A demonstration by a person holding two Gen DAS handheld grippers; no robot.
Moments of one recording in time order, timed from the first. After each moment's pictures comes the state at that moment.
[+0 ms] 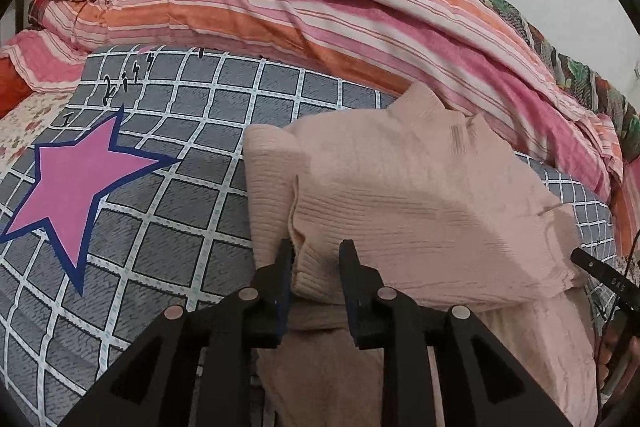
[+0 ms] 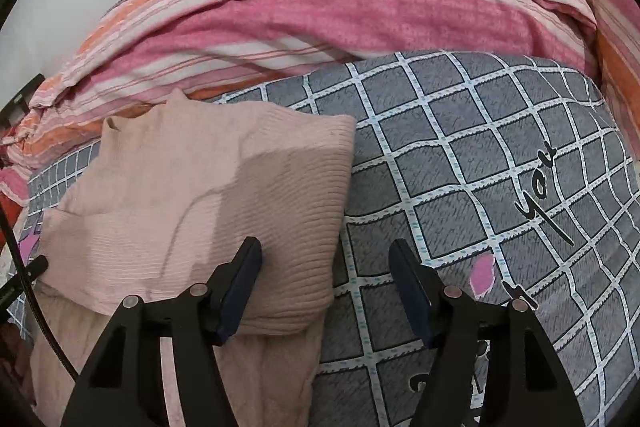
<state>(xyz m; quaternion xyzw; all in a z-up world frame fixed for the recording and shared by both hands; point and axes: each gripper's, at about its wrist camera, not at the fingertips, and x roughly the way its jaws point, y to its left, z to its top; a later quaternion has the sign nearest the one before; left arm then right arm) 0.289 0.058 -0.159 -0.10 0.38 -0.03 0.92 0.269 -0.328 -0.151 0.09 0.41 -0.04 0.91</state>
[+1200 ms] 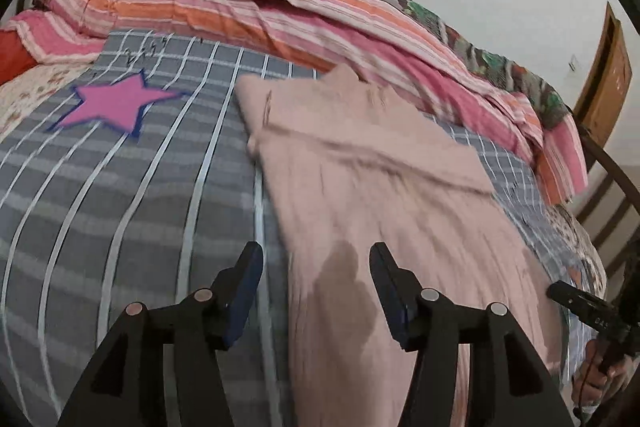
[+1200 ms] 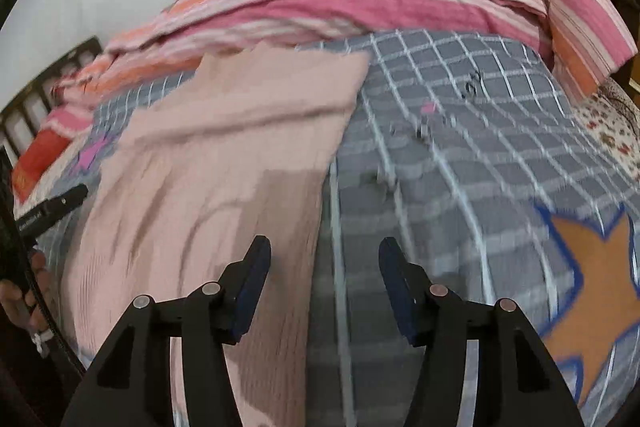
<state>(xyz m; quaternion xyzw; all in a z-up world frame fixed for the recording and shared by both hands) 0.118 0.080 -0.161 -0.13 0.35 -0.14 0.92 0.050 -0.291 -0.136 0.07 0.42 0.01 0.91</state>
